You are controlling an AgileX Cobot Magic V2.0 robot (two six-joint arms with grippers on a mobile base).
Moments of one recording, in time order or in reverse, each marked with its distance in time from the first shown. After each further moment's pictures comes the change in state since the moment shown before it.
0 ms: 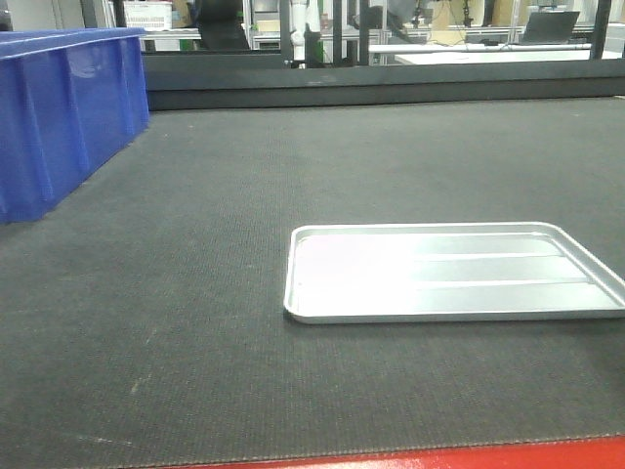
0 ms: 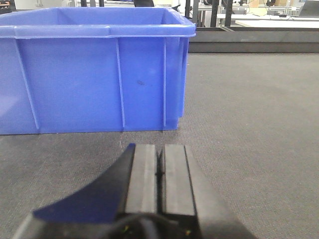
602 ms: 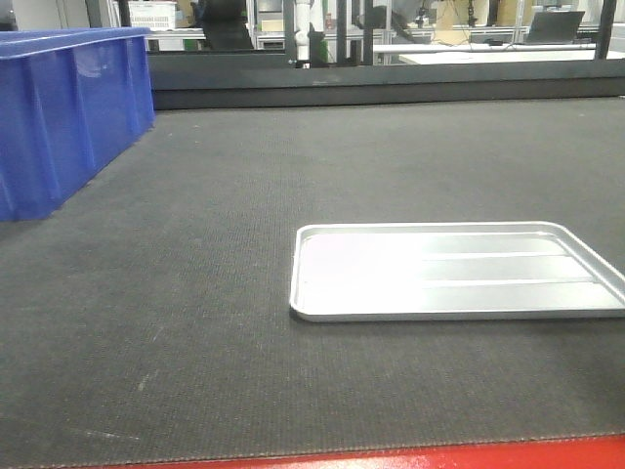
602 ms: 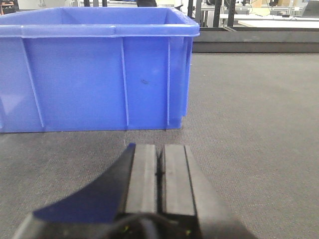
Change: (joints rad) left arm 0.000 0.000 0.000 0.000 0.000 0.000; right arm 0.000 0.053 -0.002 -0.008 -0.149 0.024
